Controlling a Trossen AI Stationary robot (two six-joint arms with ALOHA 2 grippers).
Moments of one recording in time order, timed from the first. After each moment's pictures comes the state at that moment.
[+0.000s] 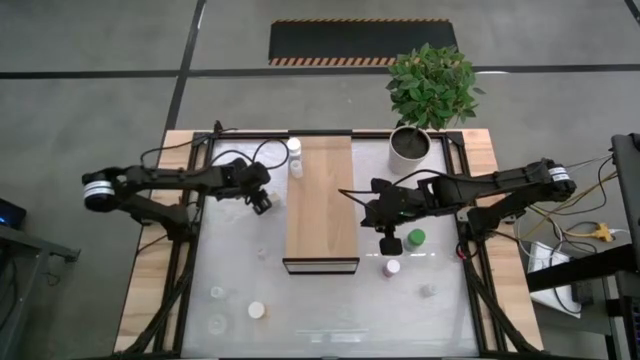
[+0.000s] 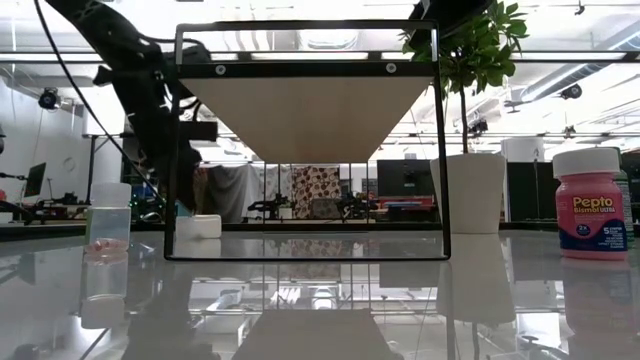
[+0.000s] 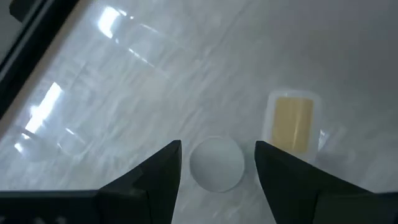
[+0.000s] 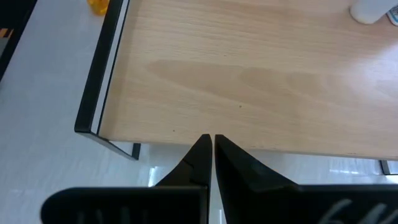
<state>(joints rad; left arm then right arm) 0.35 1.26 0.63 -0.45 -0.34 -0.15 0.15 1.35 1.22 -0.70 0.05 0.00</state>
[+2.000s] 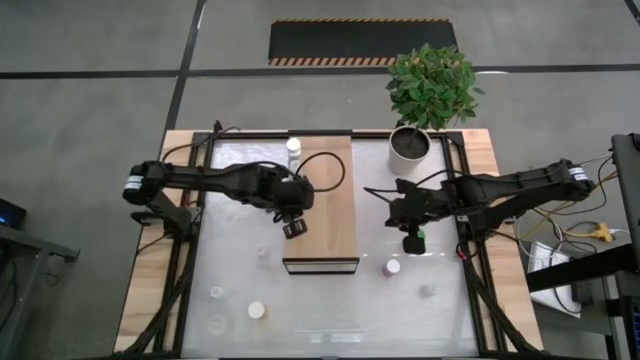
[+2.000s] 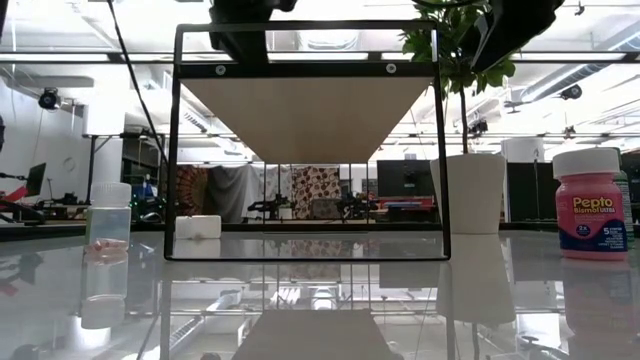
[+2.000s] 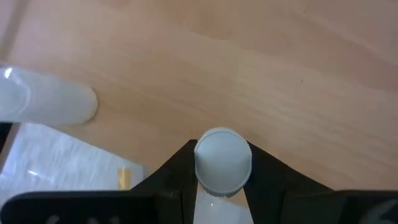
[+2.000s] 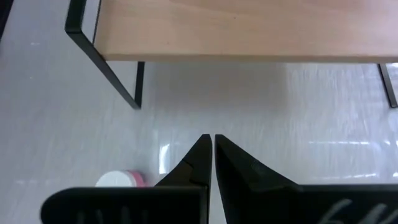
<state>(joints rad) -0.06 1.62 1.61 -1.15 -0.26 -0.37 0.16 1.13 1.01 -0.78 0.05 0.10</state>
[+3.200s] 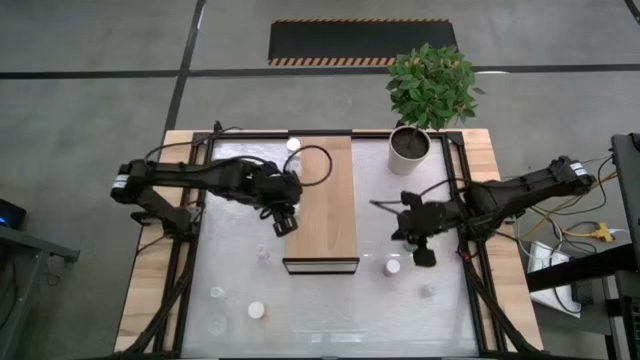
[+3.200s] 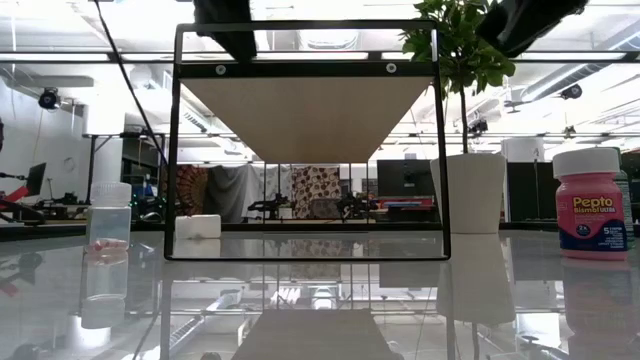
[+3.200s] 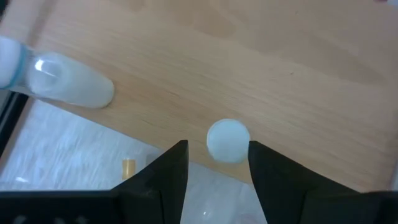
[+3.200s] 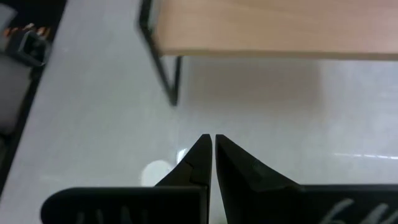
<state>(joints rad) -0.07 1.52 1.59 -1.17 -0.25 -0.38 0.29 1.08 0.98 -0.76 0.04 0.19</state>
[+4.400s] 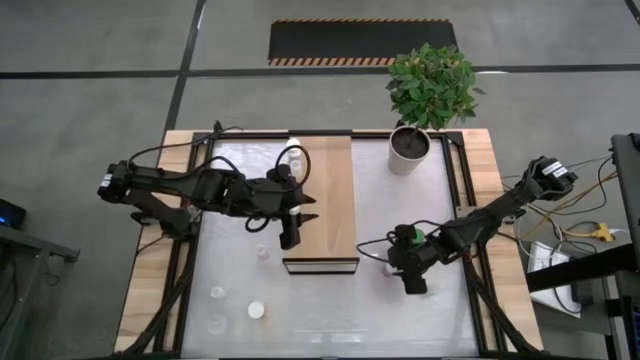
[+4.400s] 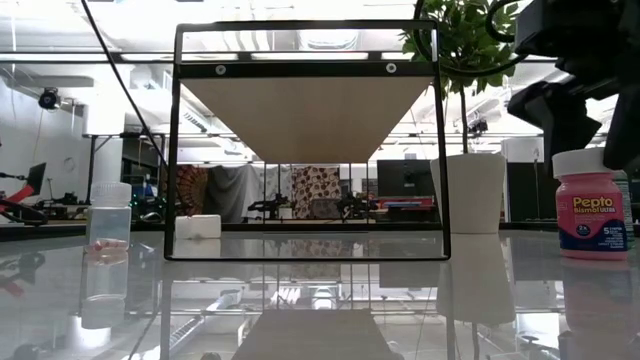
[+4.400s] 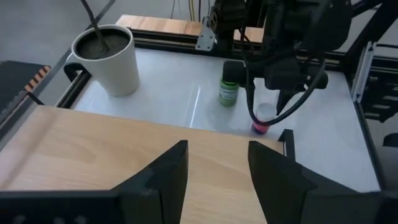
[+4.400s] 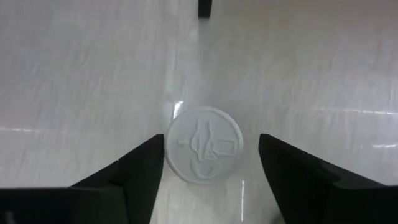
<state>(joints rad) -0.20 1.42 1.56 -0.71 -0.32 -0.23 0.50 1.33 0.75 -0.54 0.13 0.39</state>
